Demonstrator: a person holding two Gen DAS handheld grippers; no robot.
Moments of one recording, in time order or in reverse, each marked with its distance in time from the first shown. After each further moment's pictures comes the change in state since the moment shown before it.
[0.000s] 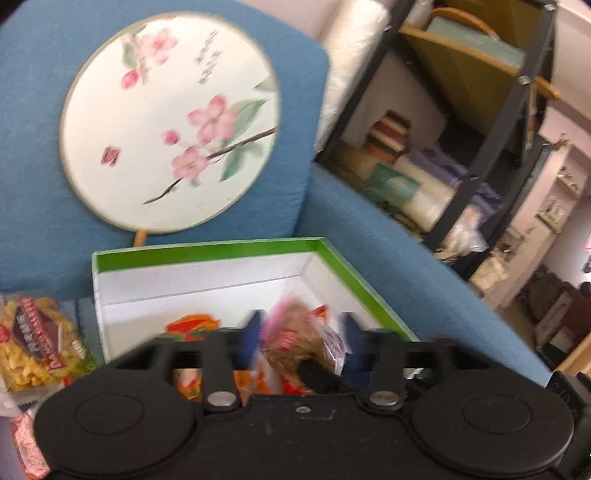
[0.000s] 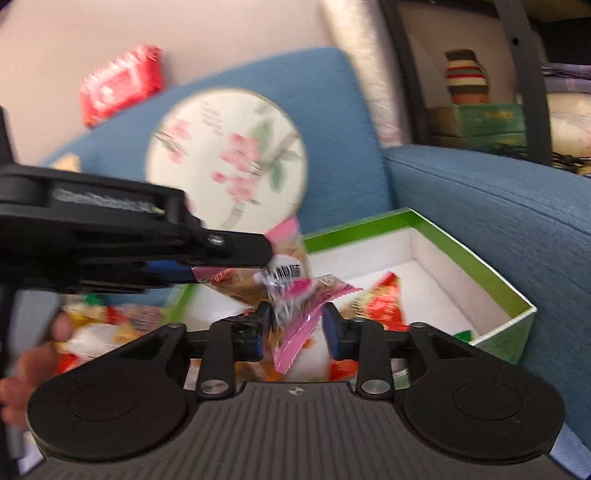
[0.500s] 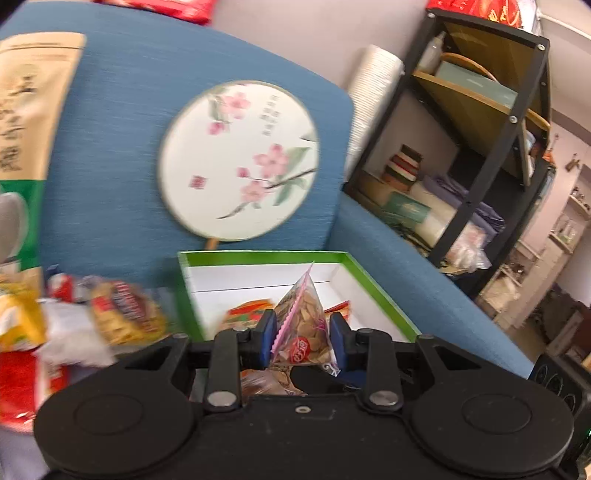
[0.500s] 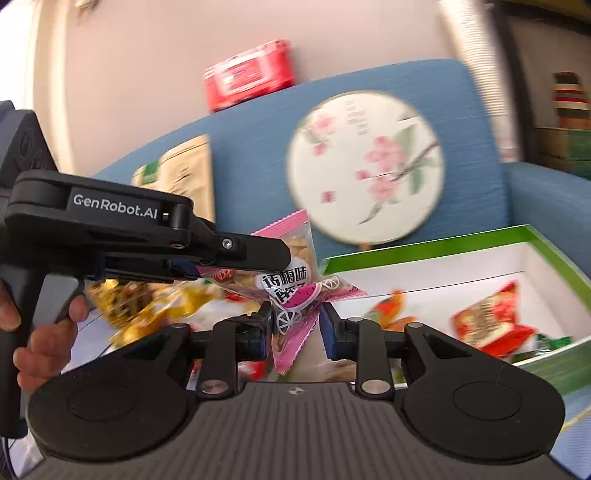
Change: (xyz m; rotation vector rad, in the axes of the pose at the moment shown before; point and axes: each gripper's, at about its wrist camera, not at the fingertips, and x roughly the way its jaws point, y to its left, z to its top) left arm -0.091 0.011 -0.011 -0.020 -0.071 0.030; right arm -0.047 0.042 0.007 -0.088 -0.034 0.349
